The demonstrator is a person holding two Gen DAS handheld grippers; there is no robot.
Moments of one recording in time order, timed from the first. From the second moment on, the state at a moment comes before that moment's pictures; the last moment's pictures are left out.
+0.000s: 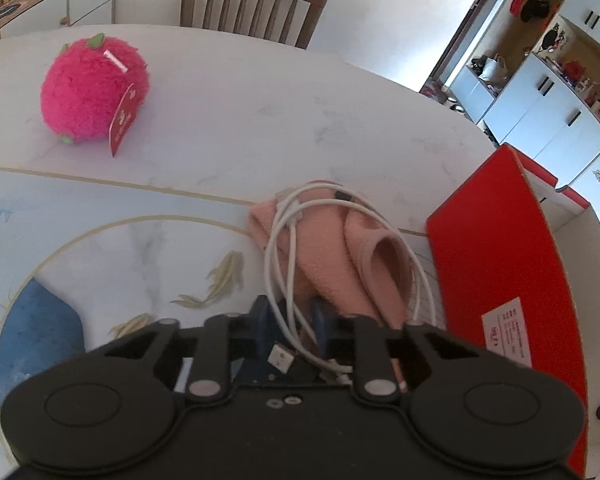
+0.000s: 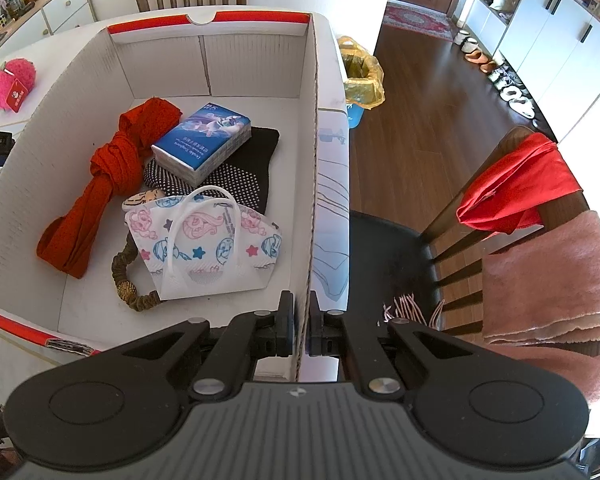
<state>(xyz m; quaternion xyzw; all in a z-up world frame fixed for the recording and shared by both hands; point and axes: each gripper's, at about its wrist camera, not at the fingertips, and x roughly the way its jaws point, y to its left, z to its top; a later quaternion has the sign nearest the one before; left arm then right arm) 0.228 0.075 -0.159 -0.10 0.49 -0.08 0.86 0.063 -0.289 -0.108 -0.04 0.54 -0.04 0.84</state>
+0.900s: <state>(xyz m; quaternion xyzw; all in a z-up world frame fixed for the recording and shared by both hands) 0.175 0.043 -0.055 -0.06 0.41 -0.13 0.90 0.063 -0.291 -0.105 -0.03 0.53 -0.03 0.85</state>
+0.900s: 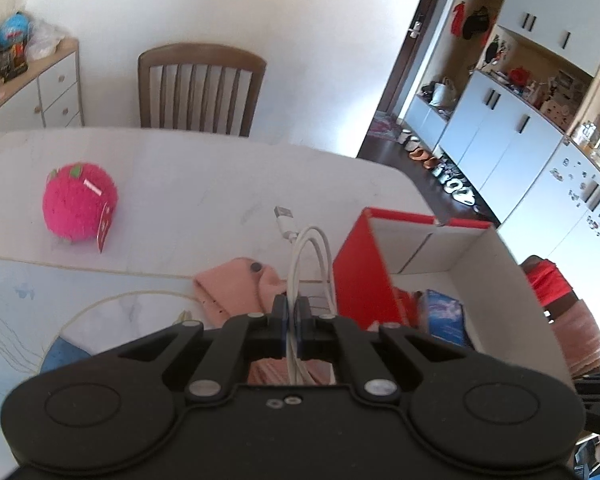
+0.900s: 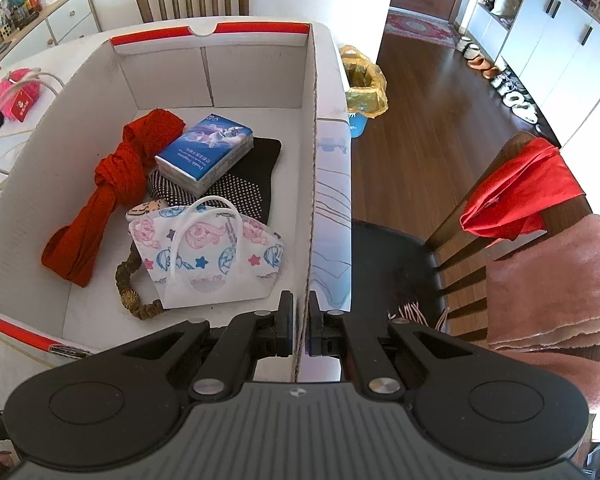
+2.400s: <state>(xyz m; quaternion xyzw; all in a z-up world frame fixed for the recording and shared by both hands) 0.200 -0.145 -0.077 0.01 0.45 -0.29 0.84 0.061 -0.296 -0.105 -0.01 0.51 -0.02 0.86</state>
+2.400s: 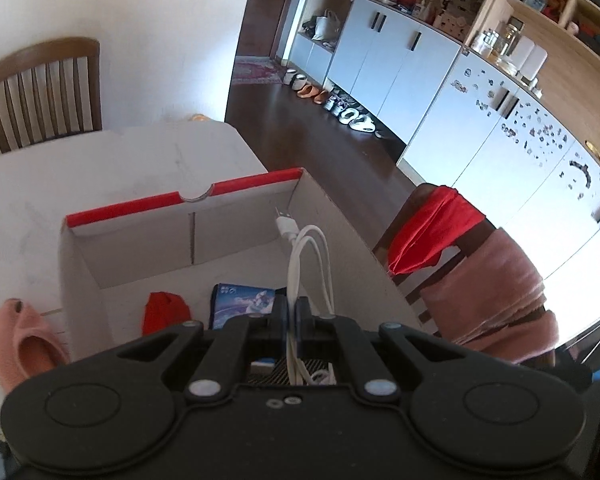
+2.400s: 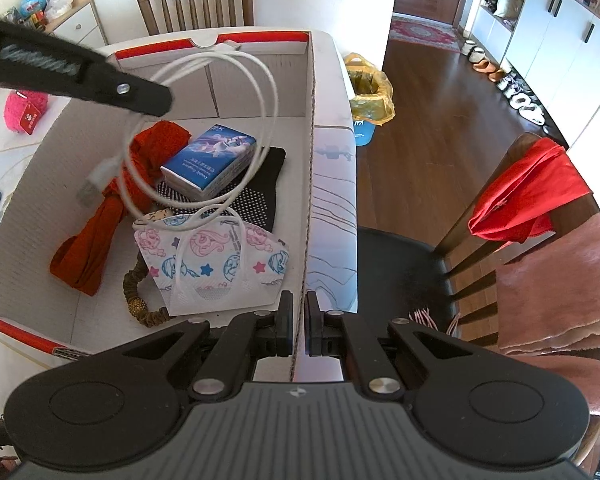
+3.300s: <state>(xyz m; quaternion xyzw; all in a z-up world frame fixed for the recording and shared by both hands) 0.222 -0.162 -0.127 0.08 0.50 -0.24 0.83 0.061 -0.298 -0.106 -0.01 0.52 -0.01 0.85</state>
